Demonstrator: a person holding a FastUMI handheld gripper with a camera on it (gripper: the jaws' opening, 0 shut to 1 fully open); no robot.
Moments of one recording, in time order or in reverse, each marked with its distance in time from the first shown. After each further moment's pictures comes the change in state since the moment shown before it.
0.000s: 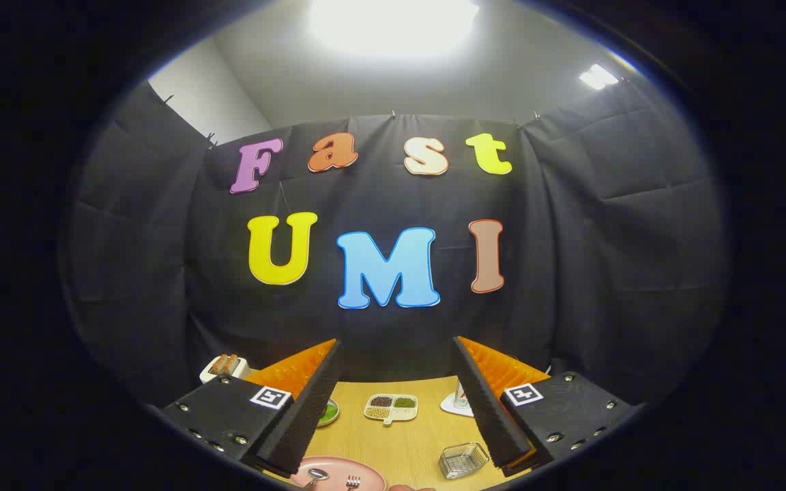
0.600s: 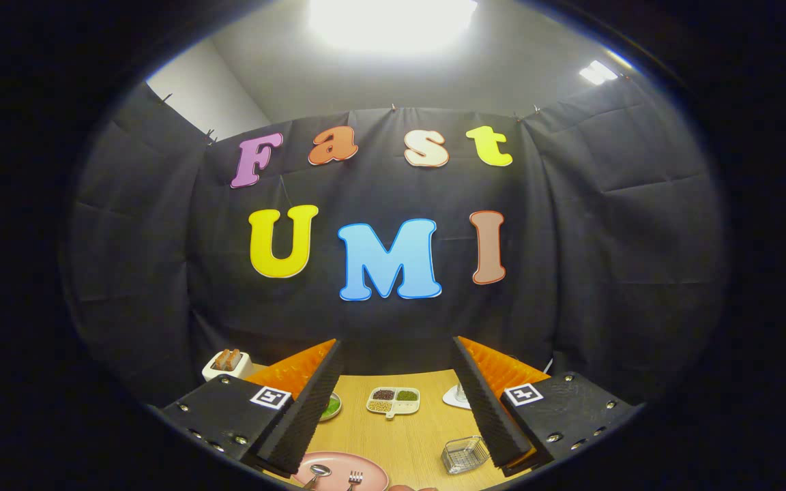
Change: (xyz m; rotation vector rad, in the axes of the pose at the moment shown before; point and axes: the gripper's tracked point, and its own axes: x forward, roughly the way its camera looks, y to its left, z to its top) arm -0.002 0.001 -0.012 0.009 0.035 0.002
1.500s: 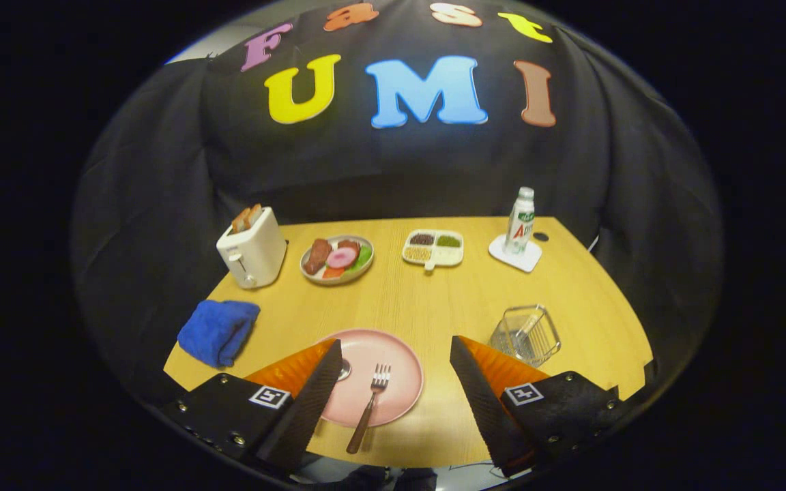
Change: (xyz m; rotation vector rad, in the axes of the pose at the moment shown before) arm -0.048 0.053 -0.258 0.040 0.772 0.183
